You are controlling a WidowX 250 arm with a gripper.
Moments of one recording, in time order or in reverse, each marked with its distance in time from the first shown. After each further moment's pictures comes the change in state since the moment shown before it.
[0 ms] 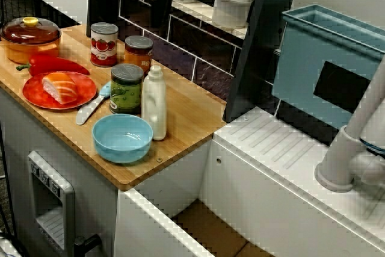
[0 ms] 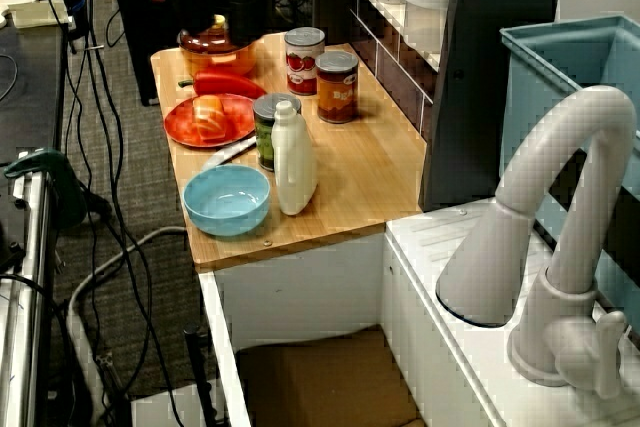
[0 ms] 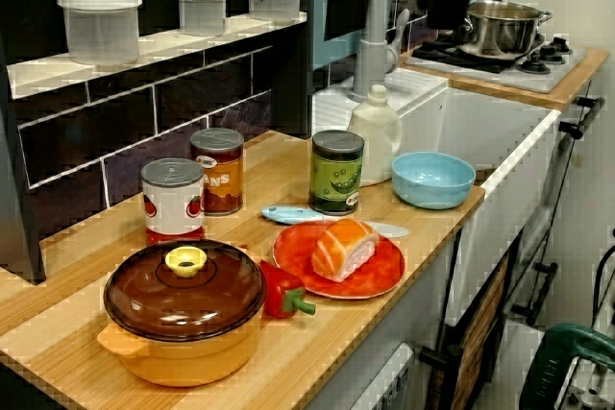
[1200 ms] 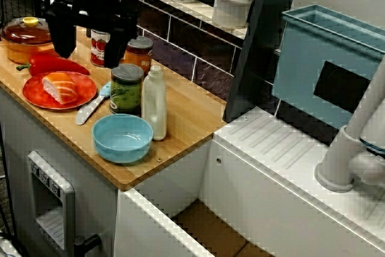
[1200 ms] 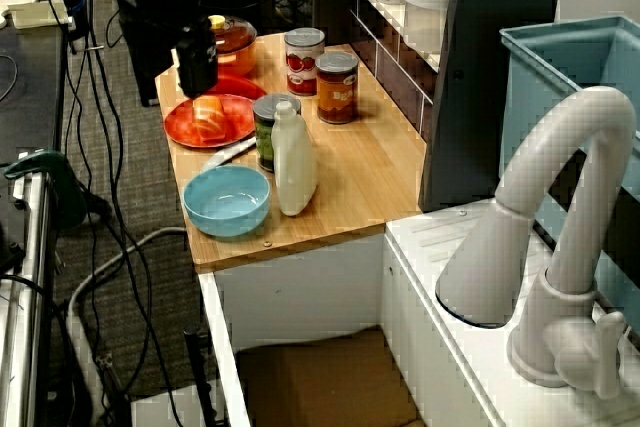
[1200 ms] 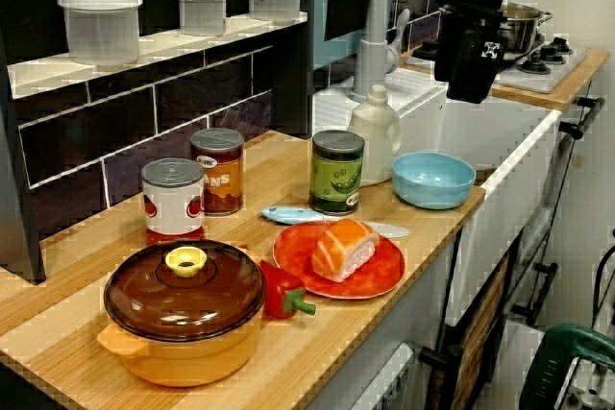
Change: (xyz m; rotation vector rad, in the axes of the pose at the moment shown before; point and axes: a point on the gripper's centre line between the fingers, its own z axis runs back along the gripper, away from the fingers) arm -0.014 0.045 -0.041 0.131 -0.122 -0.020
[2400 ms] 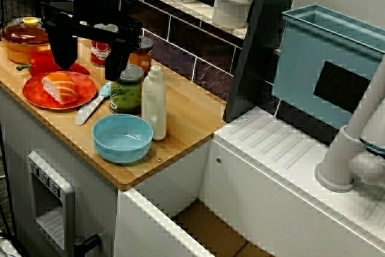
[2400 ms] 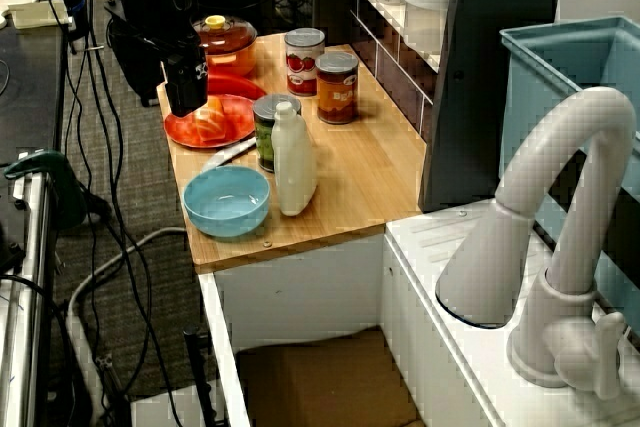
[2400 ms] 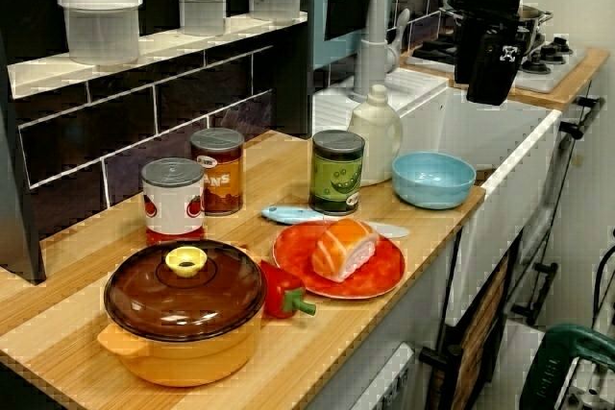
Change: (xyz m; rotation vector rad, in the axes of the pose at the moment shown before) arm -0.017 -0.009 0.000 -0.013 0.046 -0.025
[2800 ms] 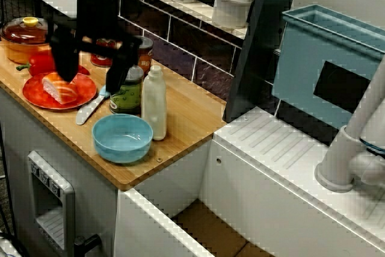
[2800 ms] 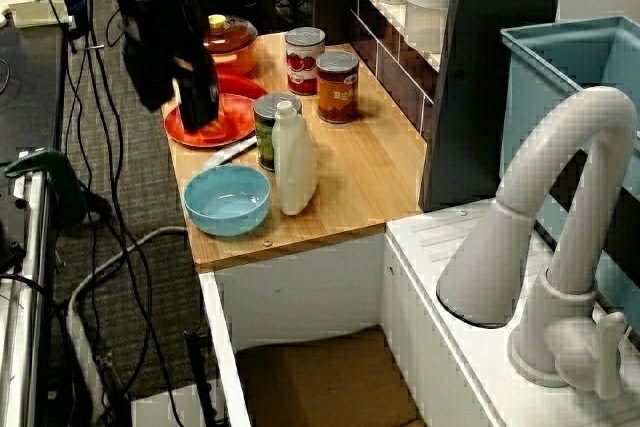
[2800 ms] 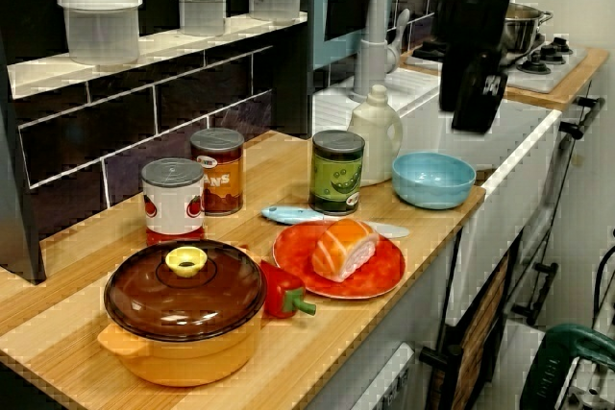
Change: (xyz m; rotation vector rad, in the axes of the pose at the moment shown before) arm 0.008 0.005 -0.032 0.038 0.008 0.036
